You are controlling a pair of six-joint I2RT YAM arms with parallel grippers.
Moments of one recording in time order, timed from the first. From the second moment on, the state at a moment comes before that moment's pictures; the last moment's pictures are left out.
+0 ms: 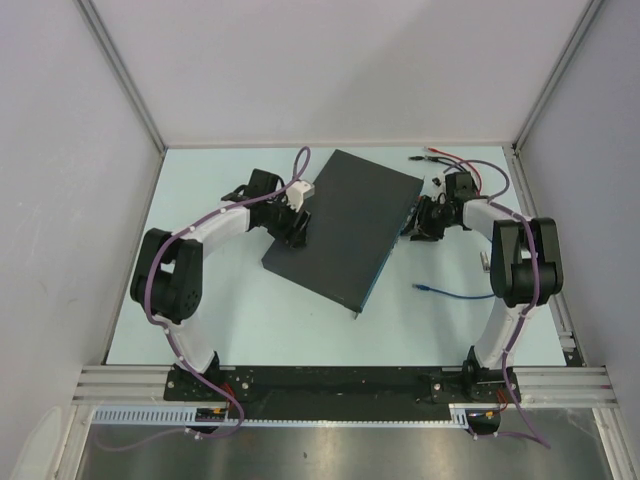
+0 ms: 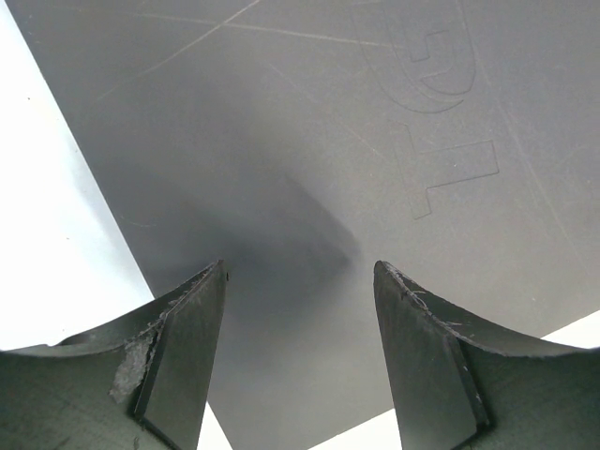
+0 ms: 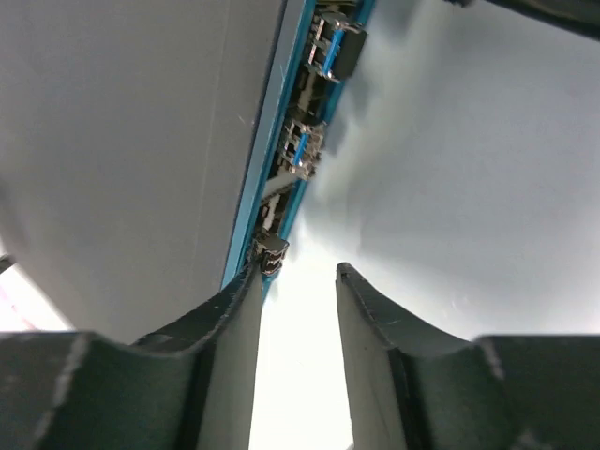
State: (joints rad) left arm -0.35 1.79 1.22 -0.42 0.42 0.27; right arm 0.04 1.90 1.18 -0.33 -0.50 0.38
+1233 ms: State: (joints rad) left arm -0.39 1.79 1.22 -0.37 0.44 0.25; right arm 0.14 1.87 1.22 -0.52 -0.34 -0.65
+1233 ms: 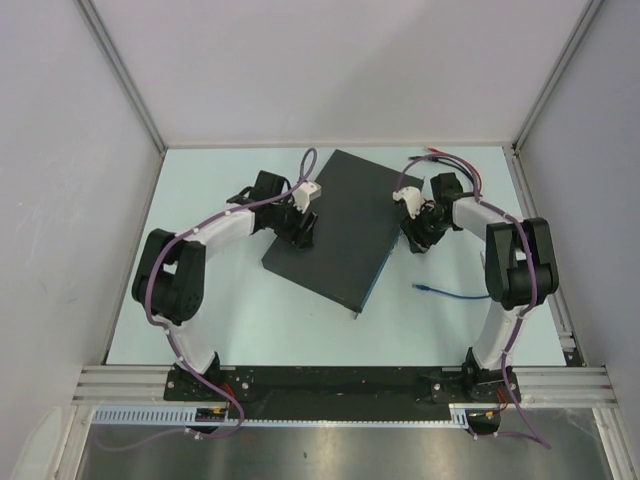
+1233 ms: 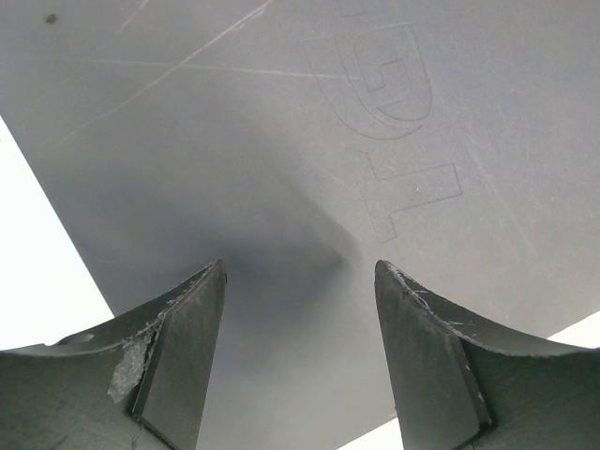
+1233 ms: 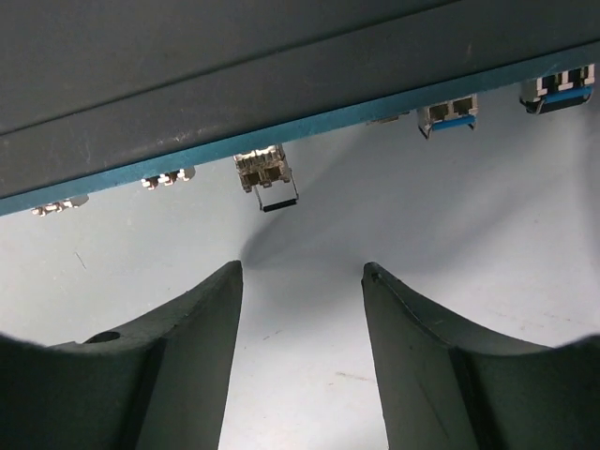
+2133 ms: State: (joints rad) left arm -0.39 1.78 1.21 -0.37 0.44 0.25; right arm 0.16 1.94 1.33 -0.54 -0.49 -0.75
